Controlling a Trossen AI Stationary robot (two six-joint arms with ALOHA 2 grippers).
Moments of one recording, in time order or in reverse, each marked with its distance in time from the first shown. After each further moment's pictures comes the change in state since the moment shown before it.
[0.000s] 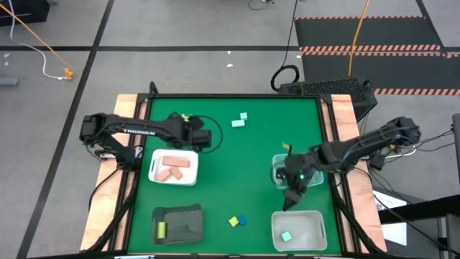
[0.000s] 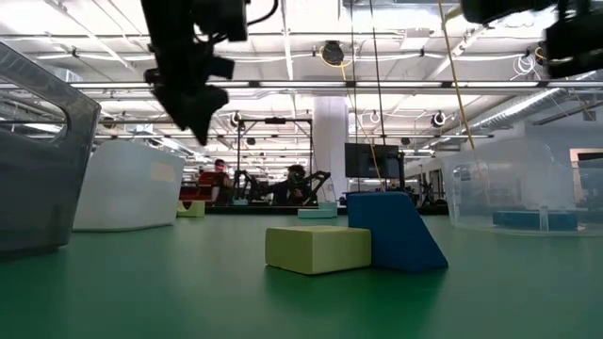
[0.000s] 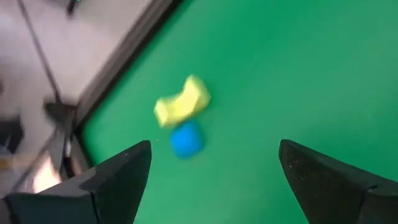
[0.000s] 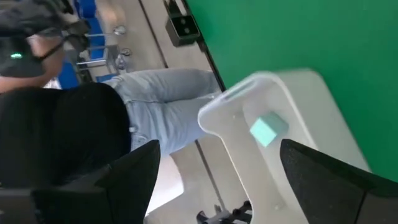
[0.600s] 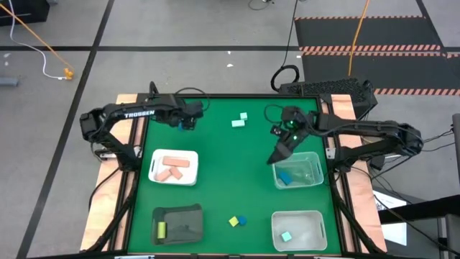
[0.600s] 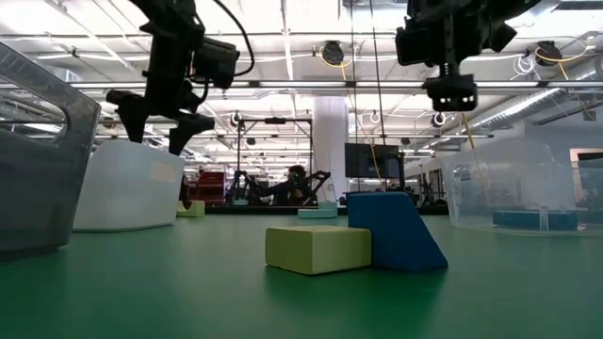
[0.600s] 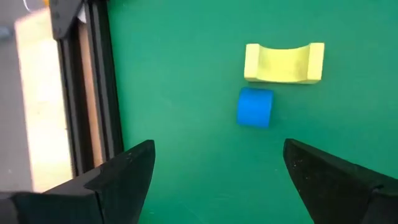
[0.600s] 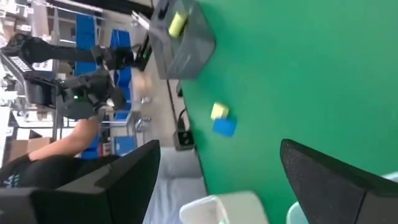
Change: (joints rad) left arm 0.376 0.000 -0.023 -0.108 0.220 -0.300; right arm -0.559 0.000 0.000 0.025 -0.154 -0.432
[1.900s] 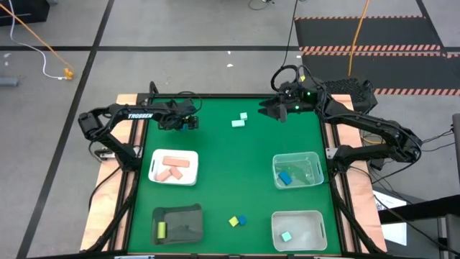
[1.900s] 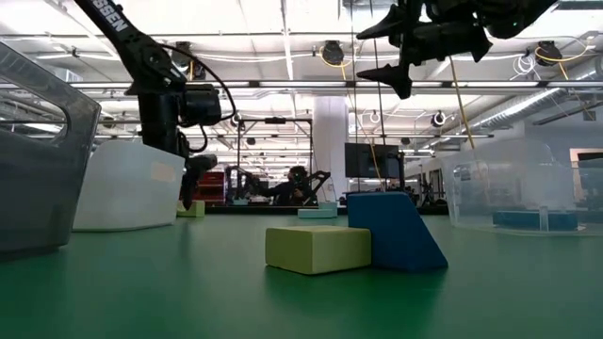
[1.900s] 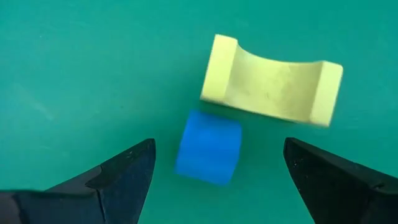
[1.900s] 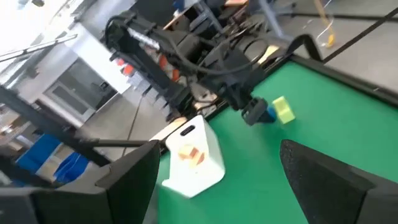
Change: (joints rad) left arm 0.164 0.000 -0.354 0.650 0.213 0.017; right arm -0.336 0.000 0.000 0.549 0.209 -0.194
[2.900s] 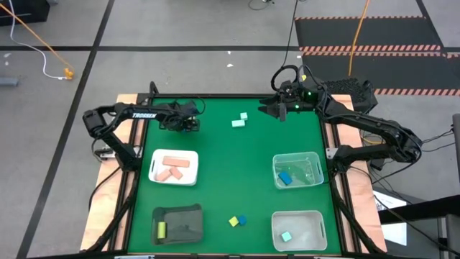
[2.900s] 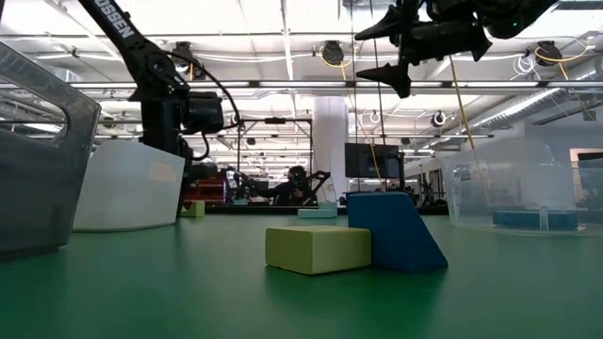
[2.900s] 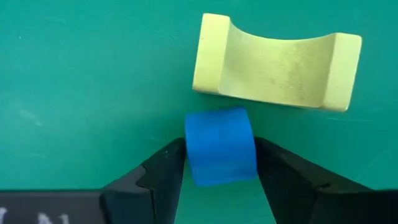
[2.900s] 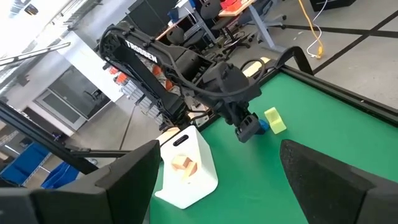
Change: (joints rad) left arm -0.017 0.090 -0.005 0.003 0.013 0.062; right arm 0.000 0.000 0.000 0.022 0.035 0.000
